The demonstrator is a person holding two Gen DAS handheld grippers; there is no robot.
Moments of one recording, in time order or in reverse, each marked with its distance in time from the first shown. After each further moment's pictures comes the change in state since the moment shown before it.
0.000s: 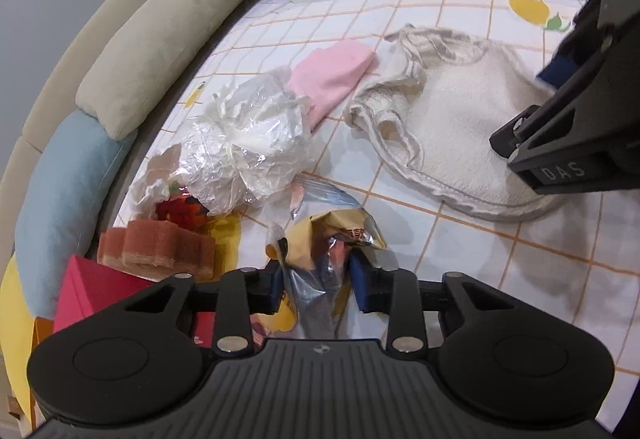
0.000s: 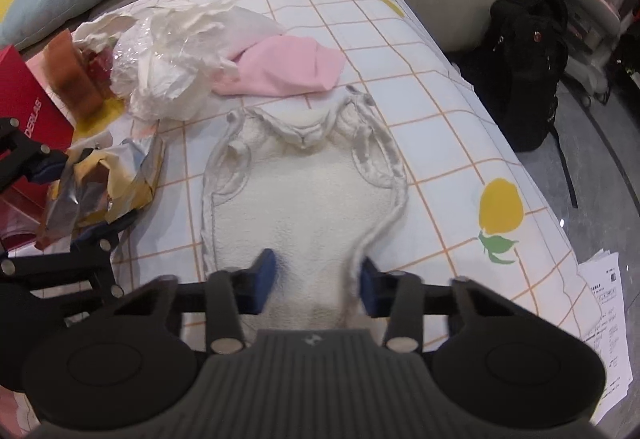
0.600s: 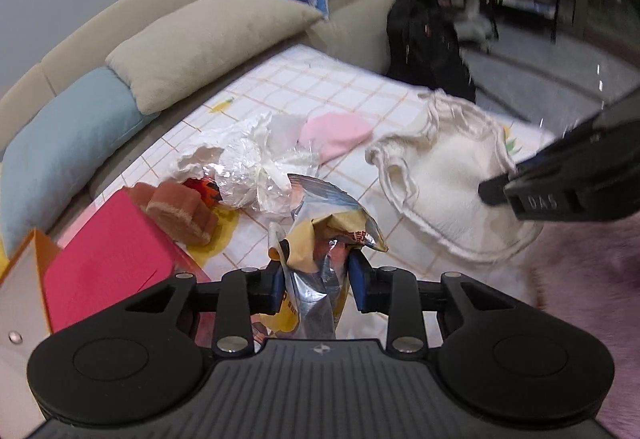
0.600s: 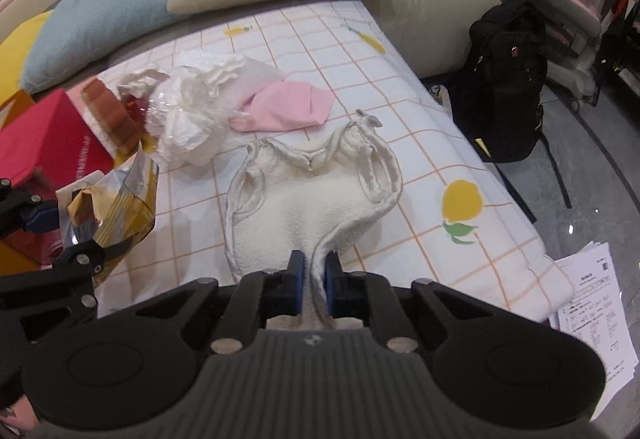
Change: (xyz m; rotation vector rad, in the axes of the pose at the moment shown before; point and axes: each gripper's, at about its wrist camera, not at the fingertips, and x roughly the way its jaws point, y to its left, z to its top) left arm -0.095 0.032 -0.026 -0.334 -0.160 -0.140; right arm -0.082 -0.010 -0.022 0.062 -0.105 0.029
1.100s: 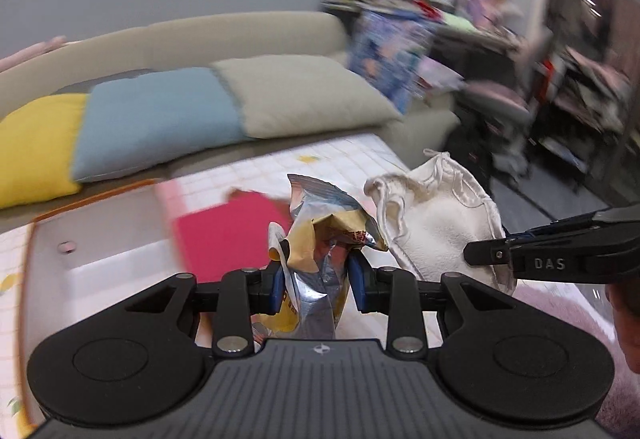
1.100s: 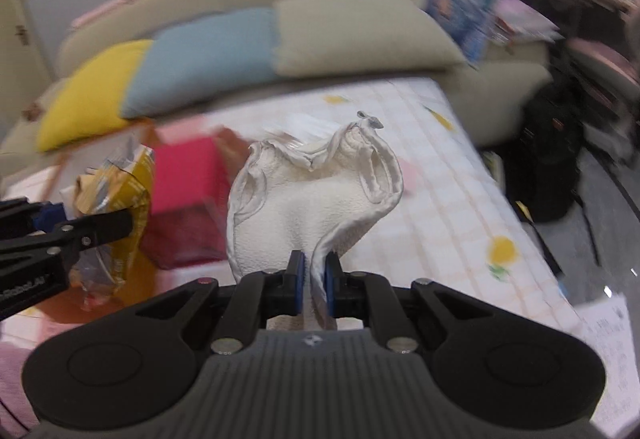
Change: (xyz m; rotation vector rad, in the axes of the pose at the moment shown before) left arm -0.135 0.097 -0.036 -0.415 -0.201 0.044; right arm -0.110 0.074 0.009 -0.137 -0.168 0.222
